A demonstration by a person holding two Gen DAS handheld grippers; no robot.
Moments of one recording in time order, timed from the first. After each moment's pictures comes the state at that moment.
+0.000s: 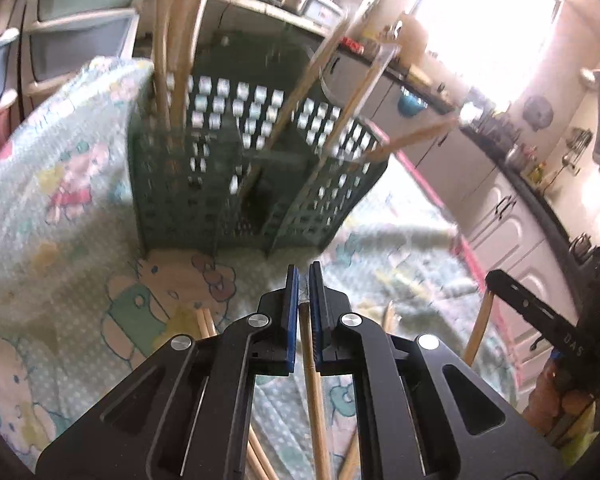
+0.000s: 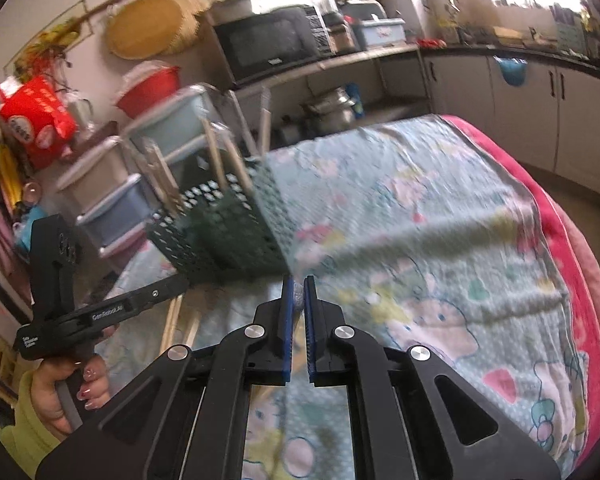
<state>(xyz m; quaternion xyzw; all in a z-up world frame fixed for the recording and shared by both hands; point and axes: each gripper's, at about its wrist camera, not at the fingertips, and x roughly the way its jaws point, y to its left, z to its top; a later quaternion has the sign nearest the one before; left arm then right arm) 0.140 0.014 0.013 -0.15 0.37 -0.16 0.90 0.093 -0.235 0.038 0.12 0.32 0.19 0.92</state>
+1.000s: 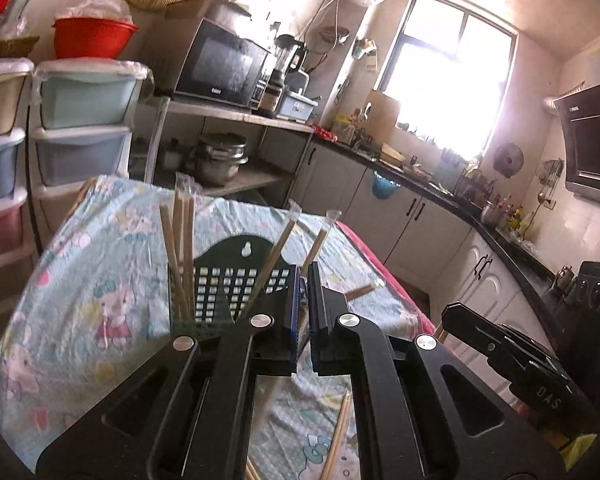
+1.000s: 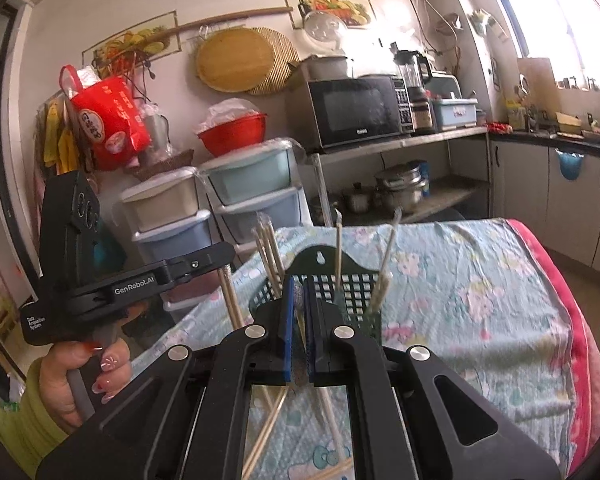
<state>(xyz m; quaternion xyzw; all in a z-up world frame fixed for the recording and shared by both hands) 0.118 0.031 0.134 -0.14 0.22 -0.17 0.95 0.077 -0.168 0.139 0.07 0.20 0.28 0.94</state>
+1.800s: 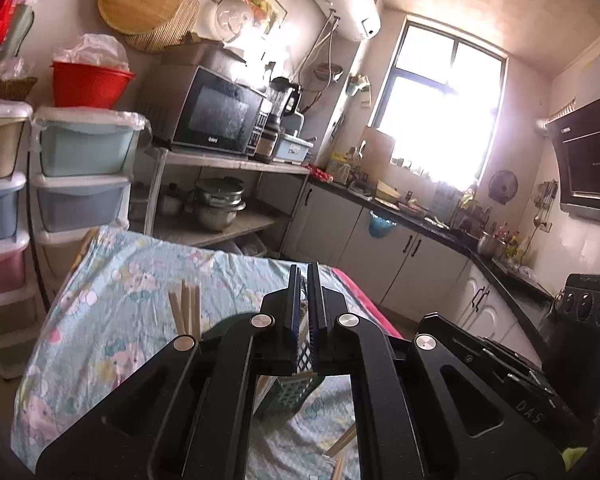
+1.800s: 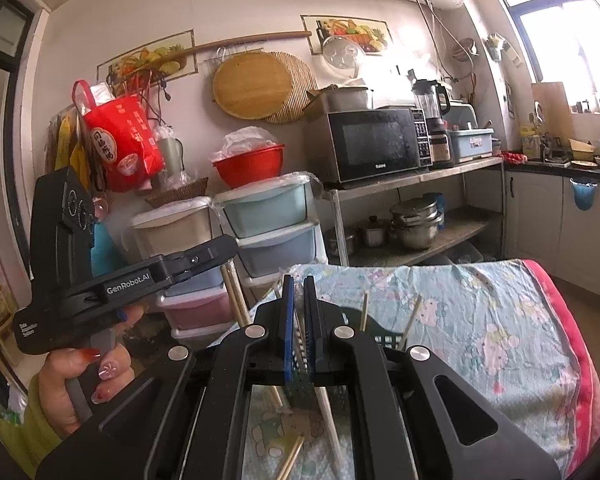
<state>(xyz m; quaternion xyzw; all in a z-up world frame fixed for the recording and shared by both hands) 0.125 0.048 0.188 -0.14 0.16 -0.17 0.96 0.101 -0.145 0.181 0.07 0.16 0.30 0.94</state>
